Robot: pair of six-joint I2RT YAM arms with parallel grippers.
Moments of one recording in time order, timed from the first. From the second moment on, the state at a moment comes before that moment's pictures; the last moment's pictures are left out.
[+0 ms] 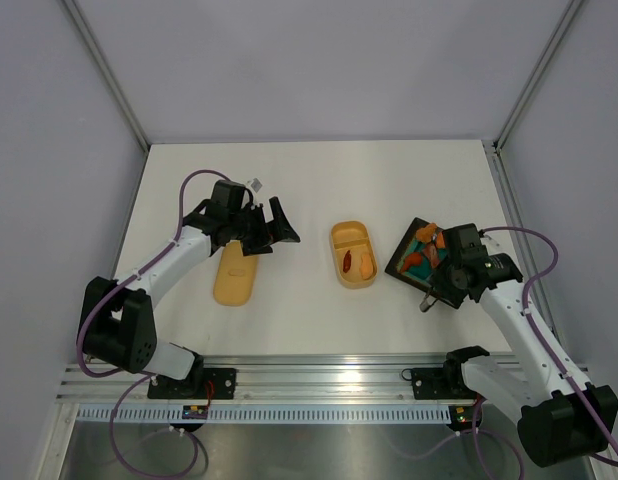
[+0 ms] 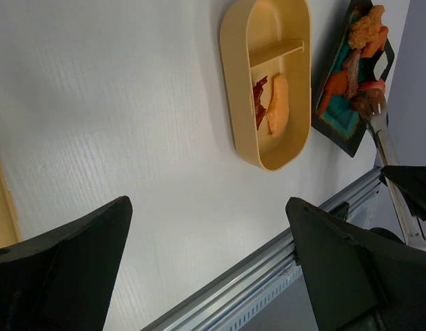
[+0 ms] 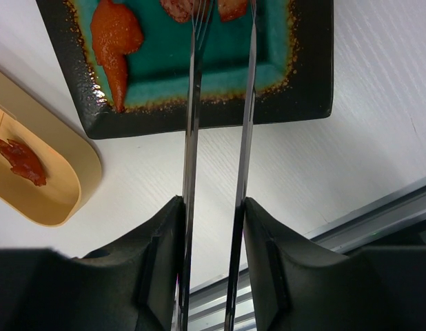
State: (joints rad) left arm -0.35 1.44 1.01 -0.41 0.44 -0.64; right arm 0.22 0.95 0.81 -0.99 0.21 0.93
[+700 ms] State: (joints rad) left arm -0.35 1.44 1.01 -0.41 0.44 -0.64; right arm 0.22 0.92 0.89 -1.02 0.16 0.86
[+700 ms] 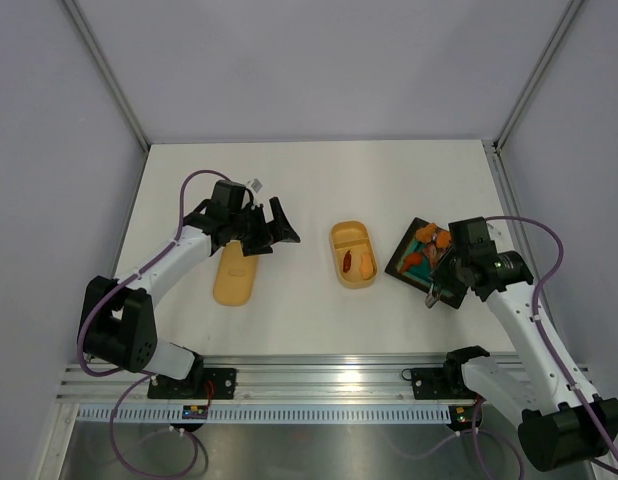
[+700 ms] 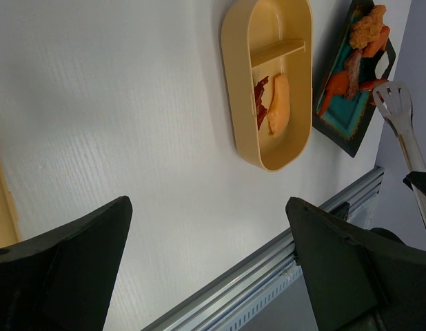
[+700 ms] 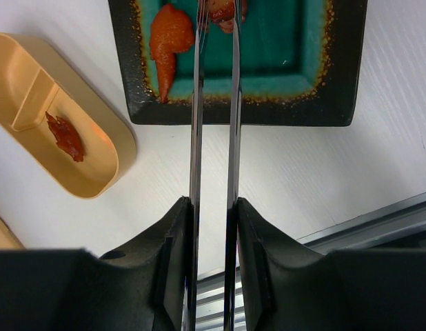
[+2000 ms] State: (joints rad) left arm -0.35 1.52 1.02 -0.39 0.44 -0.66; right arm 0.32 1.05 0.96 -0.86 -0.25 0.59
